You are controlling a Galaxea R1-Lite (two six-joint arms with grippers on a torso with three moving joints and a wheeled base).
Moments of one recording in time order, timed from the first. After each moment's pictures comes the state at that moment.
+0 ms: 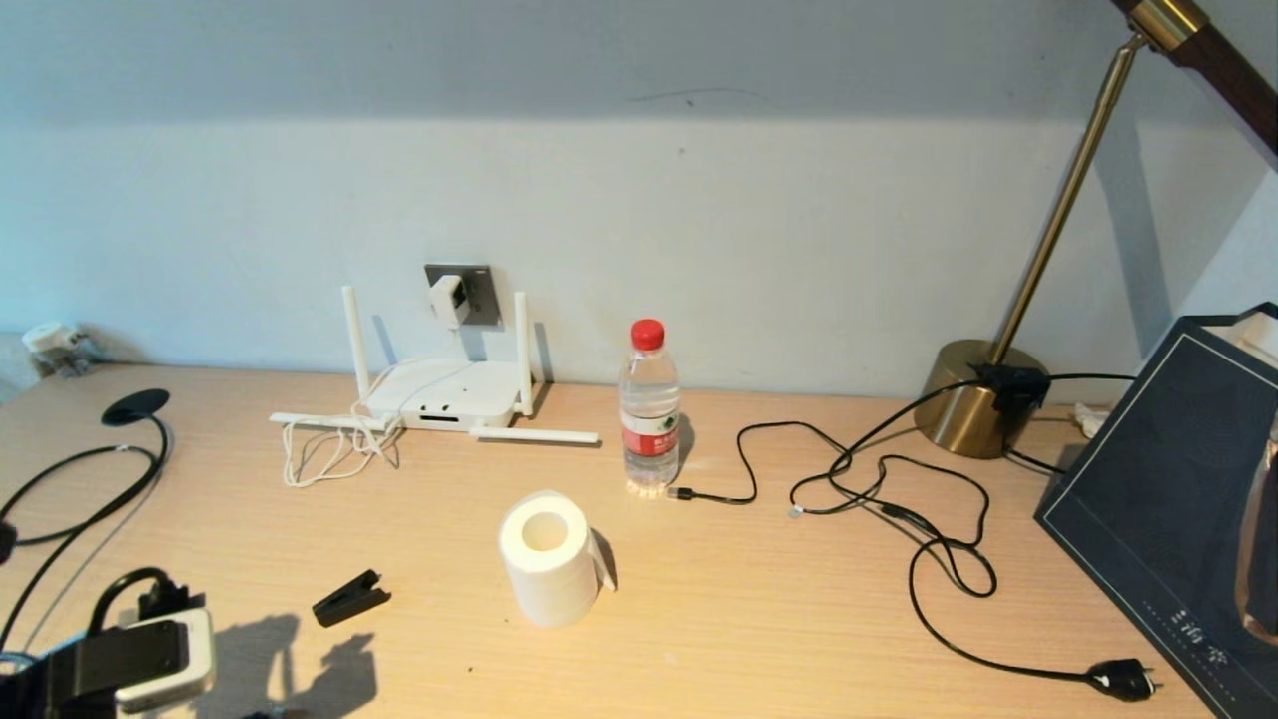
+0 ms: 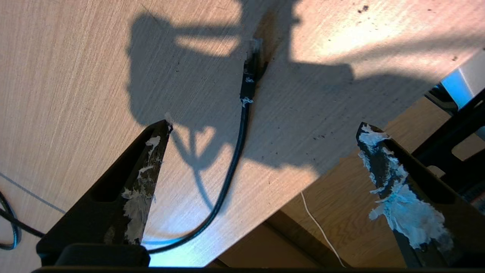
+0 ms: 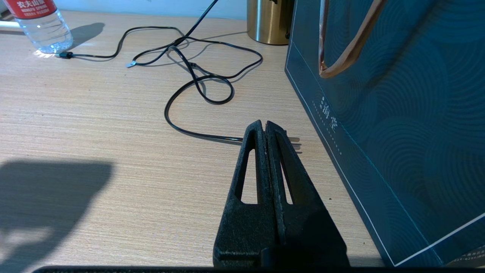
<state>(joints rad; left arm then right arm) 0.35 1.32 -0.59 0.40 -0.18 1.35 0.01 0.00 0.00 0.00 0.00 0.00</state>
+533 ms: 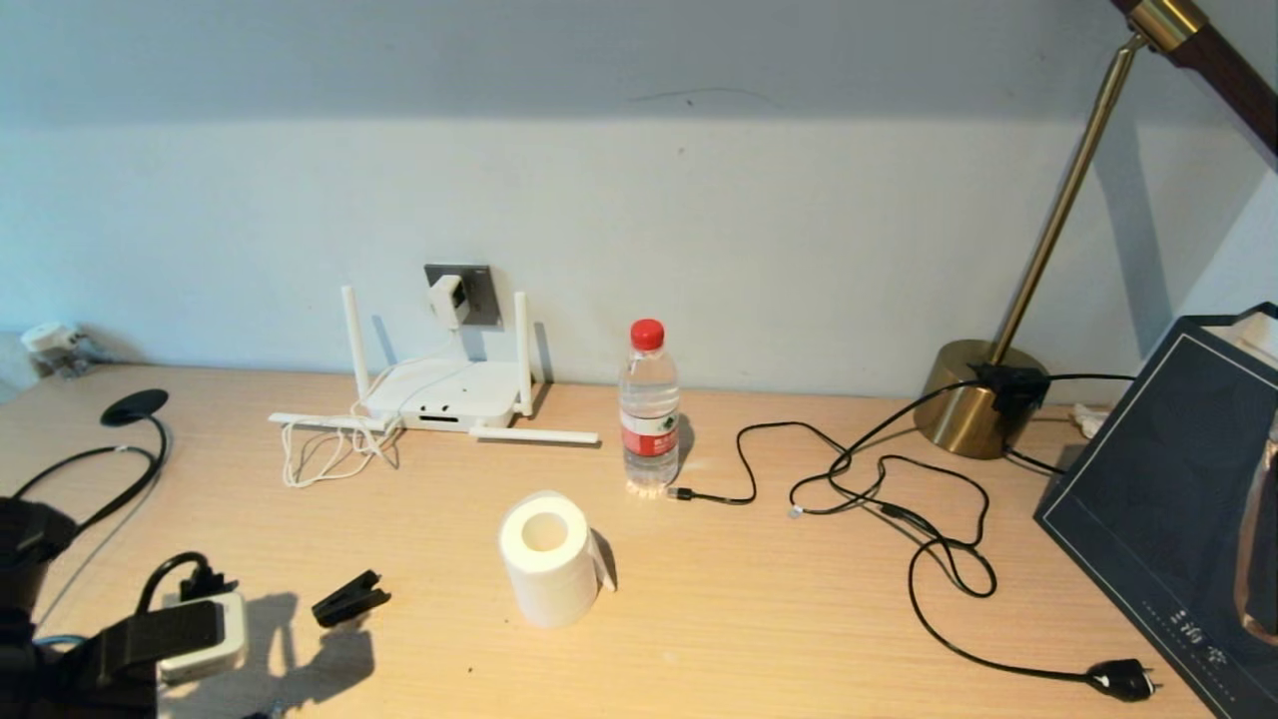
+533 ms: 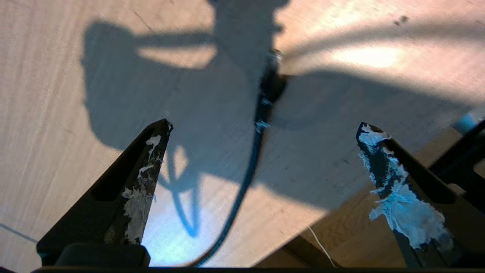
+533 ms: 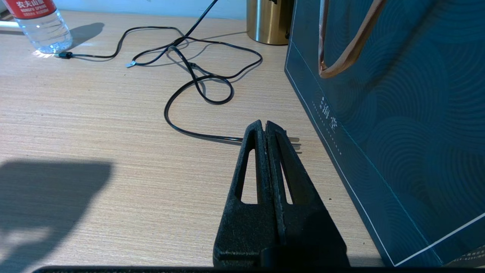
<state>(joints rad) 0.35 1.47 -0.59 0.30 -0.19 1.35 0.01 0.00 0.00 0.00 0.00 0.00</state>
